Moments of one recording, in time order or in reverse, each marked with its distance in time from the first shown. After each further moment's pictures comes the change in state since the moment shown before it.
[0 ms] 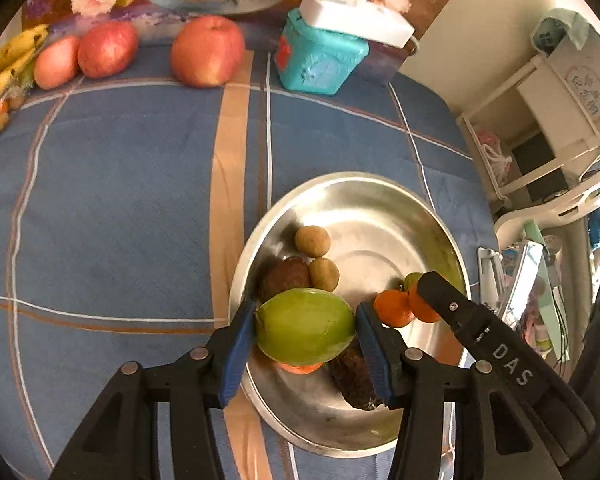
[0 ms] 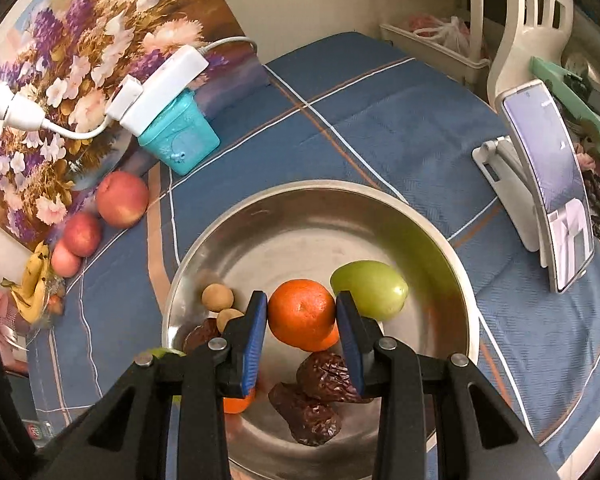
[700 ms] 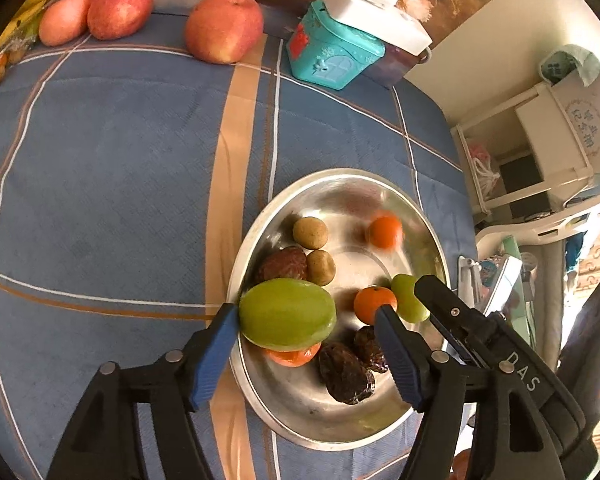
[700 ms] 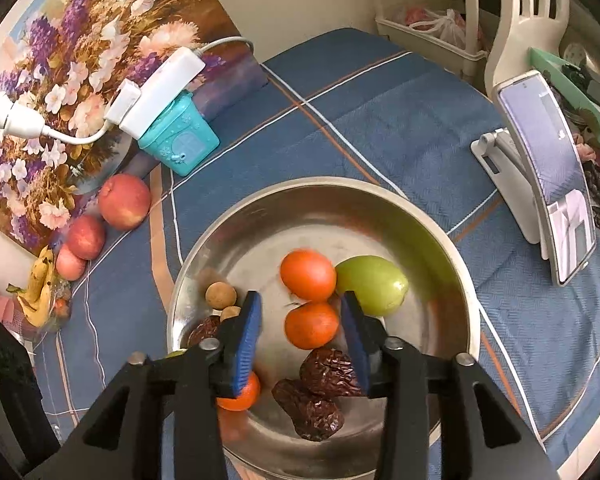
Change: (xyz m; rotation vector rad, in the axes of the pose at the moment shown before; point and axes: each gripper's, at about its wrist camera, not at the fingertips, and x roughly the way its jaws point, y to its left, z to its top) left arm -0.009 0.029 -0.005 -0.099 0.036 -0.112; right arm -0.004 -0.005 -0.002 0.035 0.008 0.030
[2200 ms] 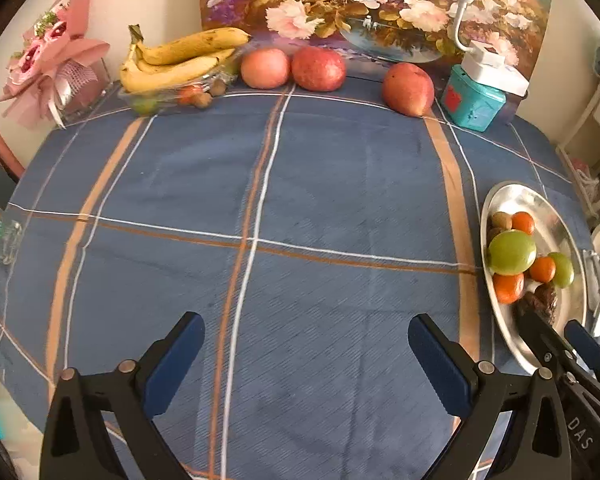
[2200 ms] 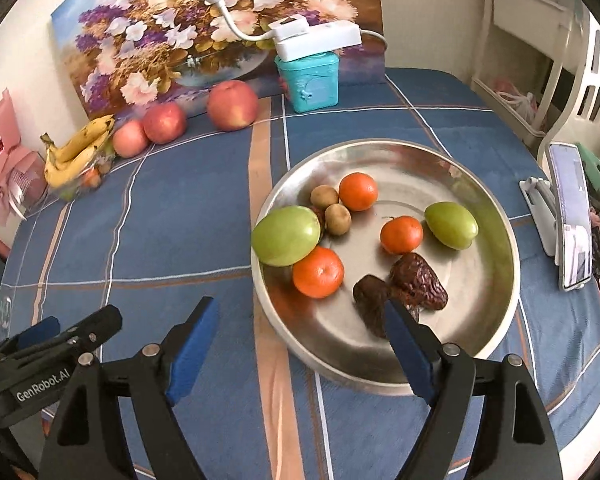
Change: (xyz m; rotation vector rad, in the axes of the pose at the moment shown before) left arm -0.098 0.090 -0.076 0.039 -0.251 0.509; right arm -0.030 0.071 -0.113 -0.427 -0.059 -0.007
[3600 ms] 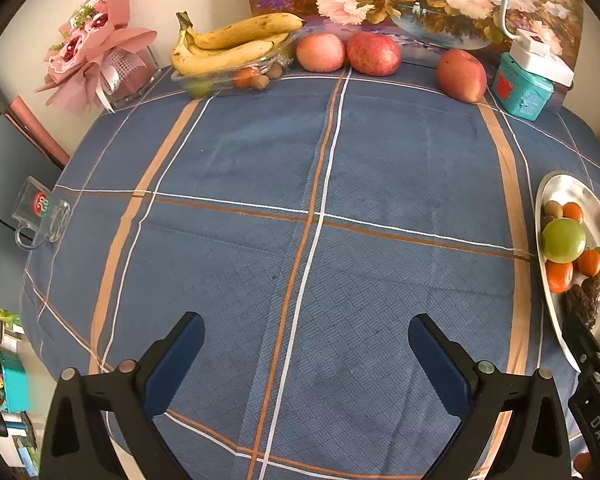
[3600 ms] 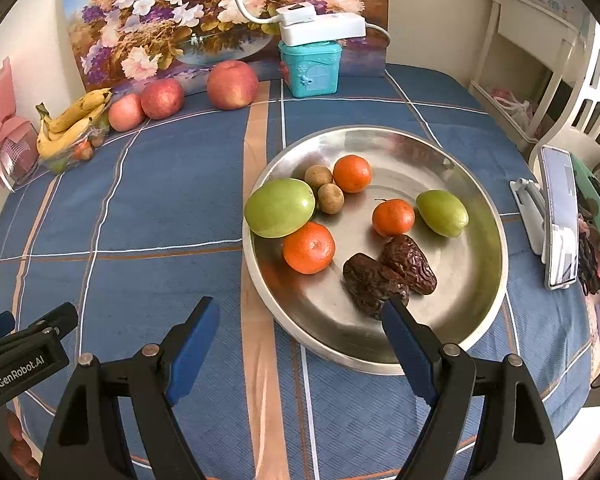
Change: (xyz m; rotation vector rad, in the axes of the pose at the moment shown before) left arm -0.001 0.013 -0.007 -0.036 0.046 0.185; right arm 0.000 0.006 -0.010 -0.049 0.031 -0.068
